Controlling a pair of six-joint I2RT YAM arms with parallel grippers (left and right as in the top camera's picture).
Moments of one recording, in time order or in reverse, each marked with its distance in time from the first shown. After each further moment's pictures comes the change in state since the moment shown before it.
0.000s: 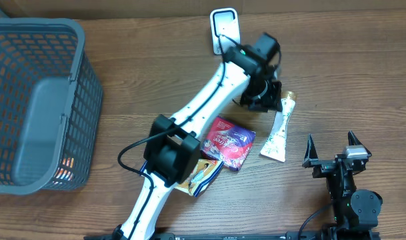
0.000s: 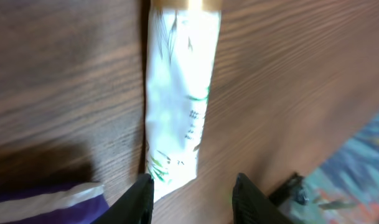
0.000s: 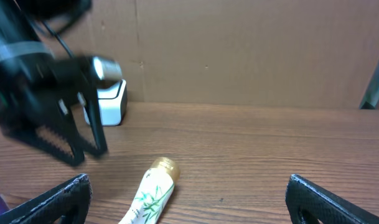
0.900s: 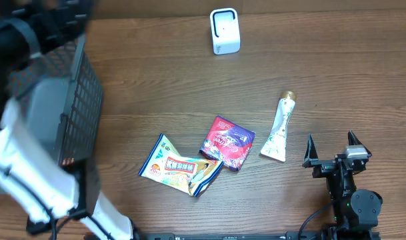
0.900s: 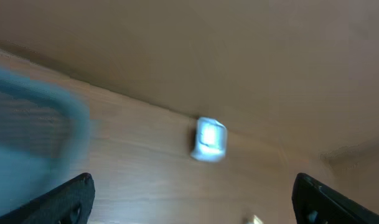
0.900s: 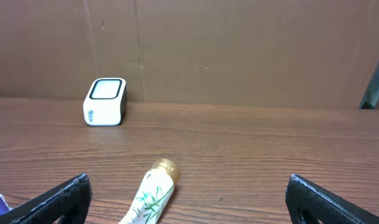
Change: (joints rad) left arm 1.008 -0.431 0.820 -0.460 -0.011 0.173; right arm 0.000 0.000 0.000 0.000 0.000 0.000
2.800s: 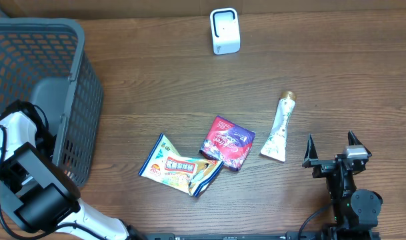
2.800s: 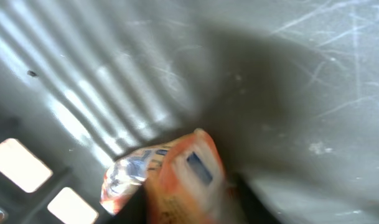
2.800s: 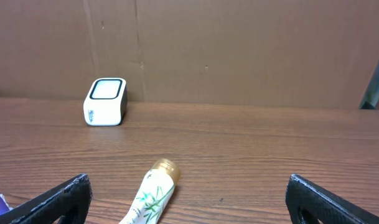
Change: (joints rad) left arm 0.319 -0.028 -1.767 0.552 -0.701 -0.034; right arm 0.000 0.000 0.000 0.000 0.000 0.000
